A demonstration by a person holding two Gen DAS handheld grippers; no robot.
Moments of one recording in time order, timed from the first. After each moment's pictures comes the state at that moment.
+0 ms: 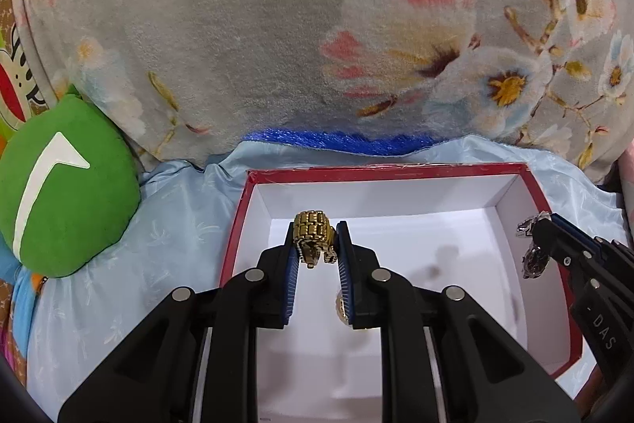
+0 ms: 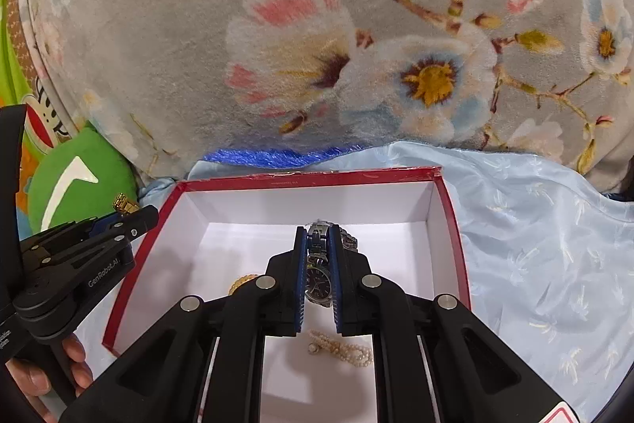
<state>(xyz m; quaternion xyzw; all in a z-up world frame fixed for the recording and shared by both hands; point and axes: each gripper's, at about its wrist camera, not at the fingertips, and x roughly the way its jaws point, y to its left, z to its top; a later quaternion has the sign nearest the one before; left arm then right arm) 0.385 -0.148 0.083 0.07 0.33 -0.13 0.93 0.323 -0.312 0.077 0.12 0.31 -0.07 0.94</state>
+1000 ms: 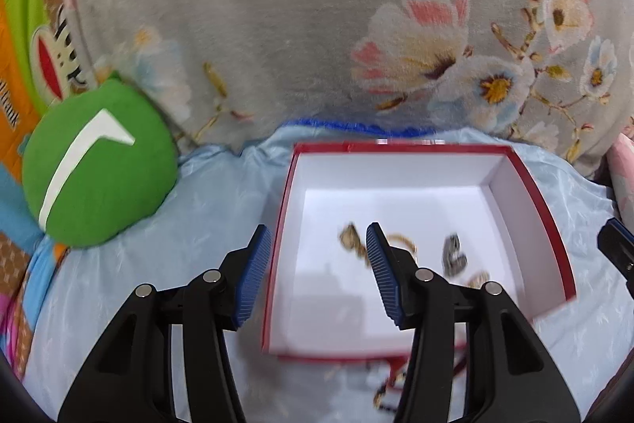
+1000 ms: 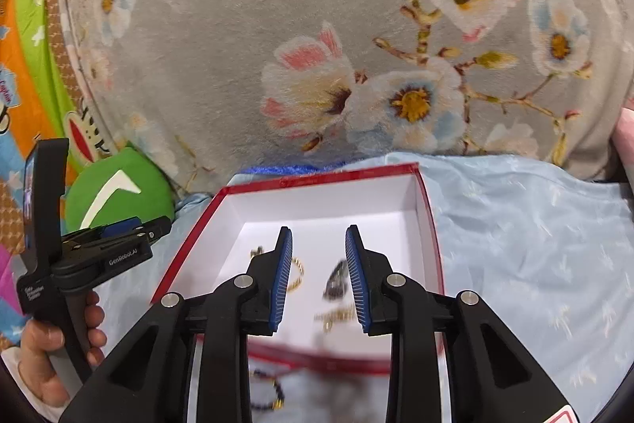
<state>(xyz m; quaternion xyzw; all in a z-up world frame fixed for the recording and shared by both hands) 0.302 -0.081 0.089 0.05 0.32 -0.13 0.94 0.175 -0.292 0.095 0.14 0.23 -0.04 0.96</state>
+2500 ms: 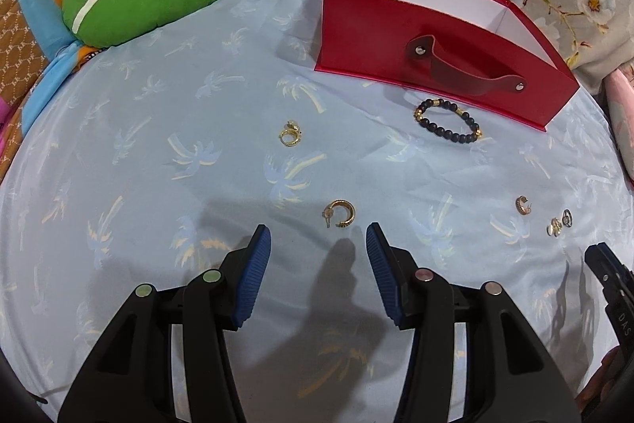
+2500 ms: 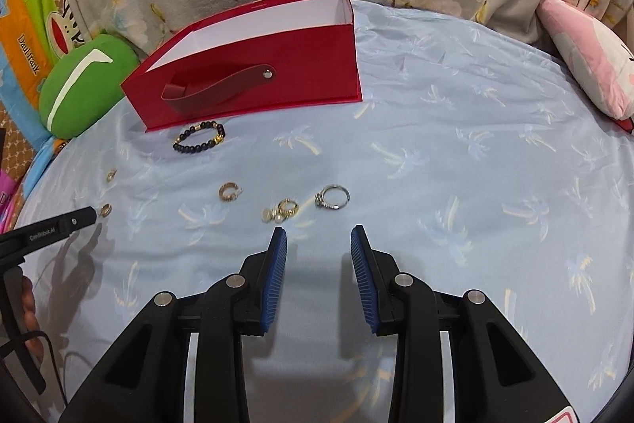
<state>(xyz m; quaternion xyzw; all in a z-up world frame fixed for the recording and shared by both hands) 0.145 -0.003 -0.050 0.01 0.45 -0.10 0.89 0.031 -0.255 -0.043 0.12 0.37 -0.11 0.91</state>
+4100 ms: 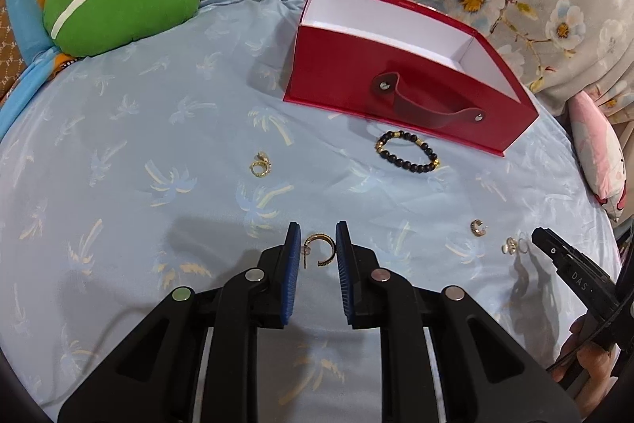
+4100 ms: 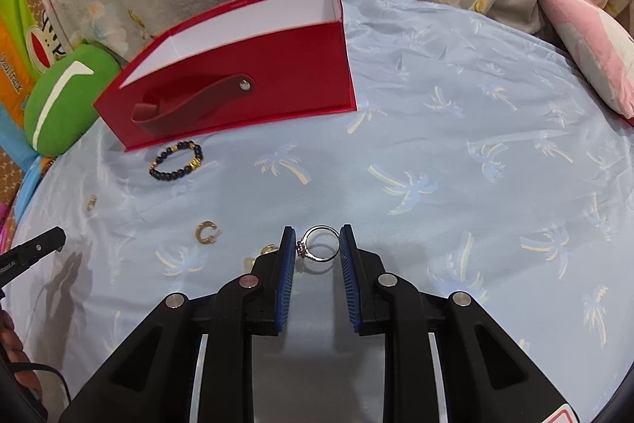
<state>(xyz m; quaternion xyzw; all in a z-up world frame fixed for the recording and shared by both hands) 0.141 0.005 -0.029 -0.03 0.42 -0.17 0.89 0.061 -0.272 -0.041 0.15 0.37 -0.12 0.91</state>
